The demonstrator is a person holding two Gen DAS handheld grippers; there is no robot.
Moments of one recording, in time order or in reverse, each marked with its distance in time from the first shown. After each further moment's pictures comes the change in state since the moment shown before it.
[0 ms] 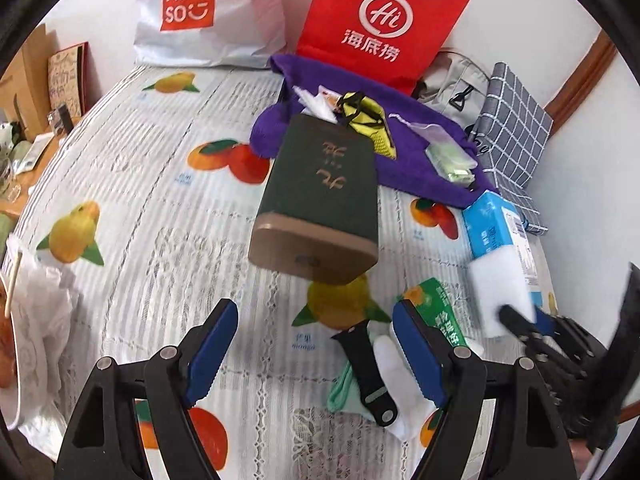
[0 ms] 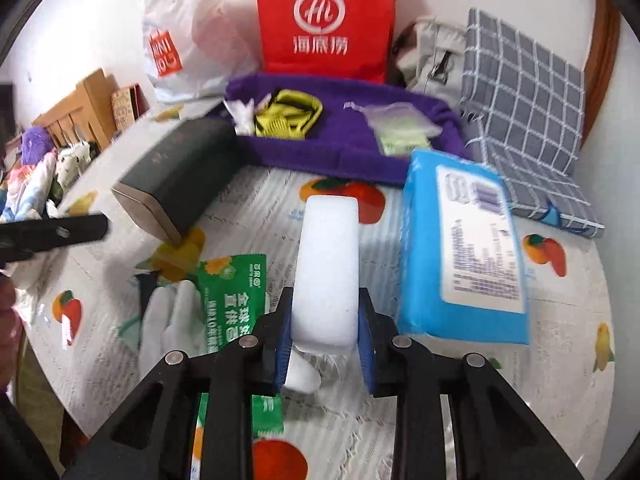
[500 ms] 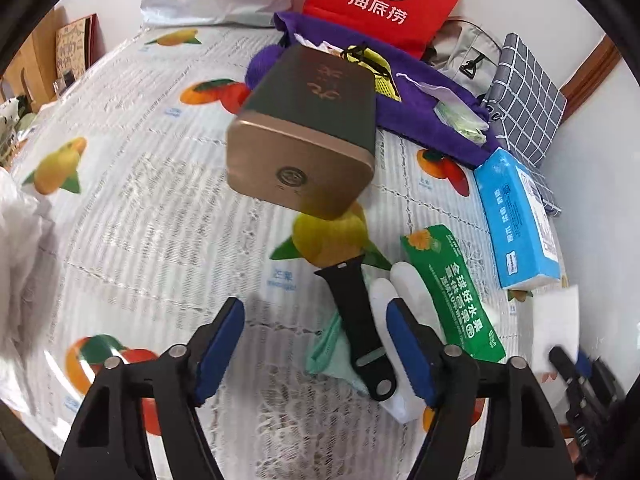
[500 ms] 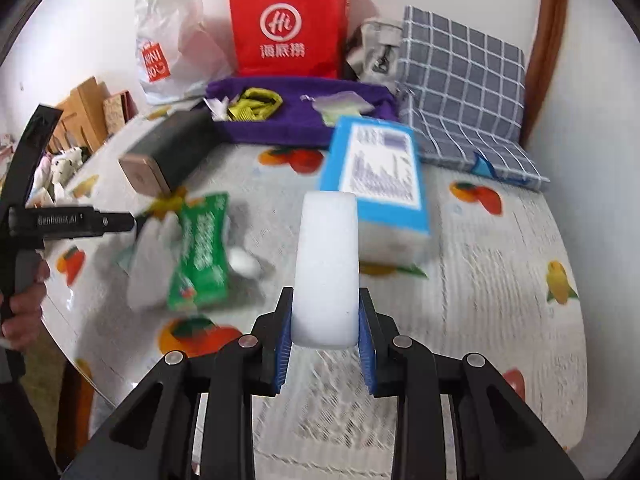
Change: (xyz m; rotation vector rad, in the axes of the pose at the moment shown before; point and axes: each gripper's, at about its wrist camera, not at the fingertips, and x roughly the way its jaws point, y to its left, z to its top) left arm 0.029 -0.014 -0.039 -0.044 0.055 0.022; right arm -0.053 -0.042 -0.069 0.042 -0.010 -0.063
